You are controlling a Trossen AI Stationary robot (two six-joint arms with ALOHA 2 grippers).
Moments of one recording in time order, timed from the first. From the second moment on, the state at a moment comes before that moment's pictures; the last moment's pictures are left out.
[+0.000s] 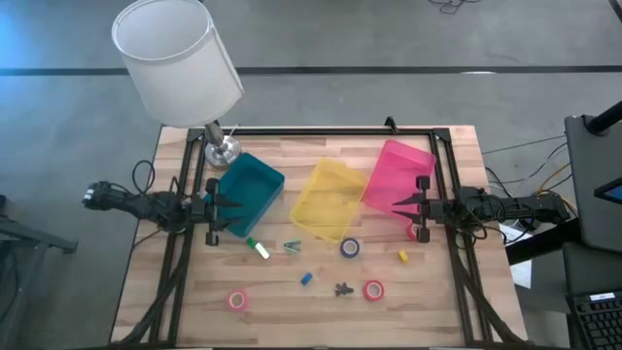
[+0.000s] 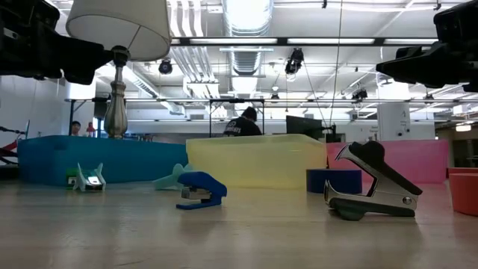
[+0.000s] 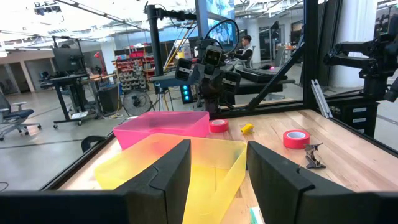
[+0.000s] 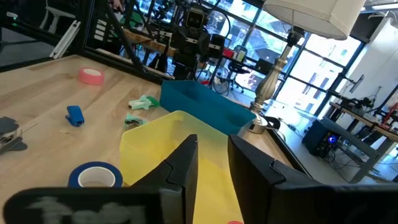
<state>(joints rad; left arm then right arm) -0.26 0.04 0.01 0.05 -0.29 0.15 0.06 0.05 0.01 0.02 0.08 -0.34</state>
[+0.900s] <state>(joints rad) -0.26 0.04 0.01 0.05 -0.29 0.15 0.06 0.05 0.01 0.02 0.08 -0.38</state>
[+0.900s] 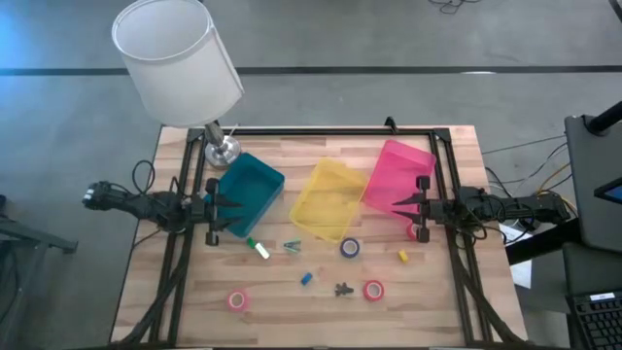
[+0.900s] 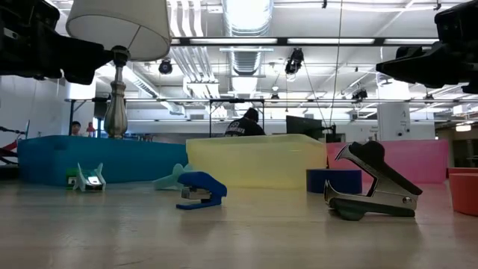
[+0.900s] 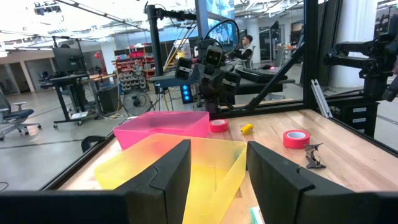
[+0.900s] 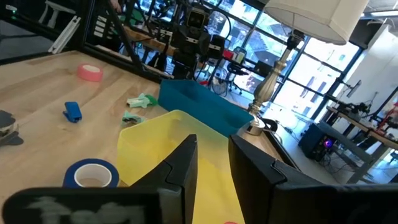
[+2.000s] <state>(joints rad) -0.26 0.04 0.01 0.05 -0.22 0.01 0.06 0.05 0.01 0.22 0.08 -0.48</state>
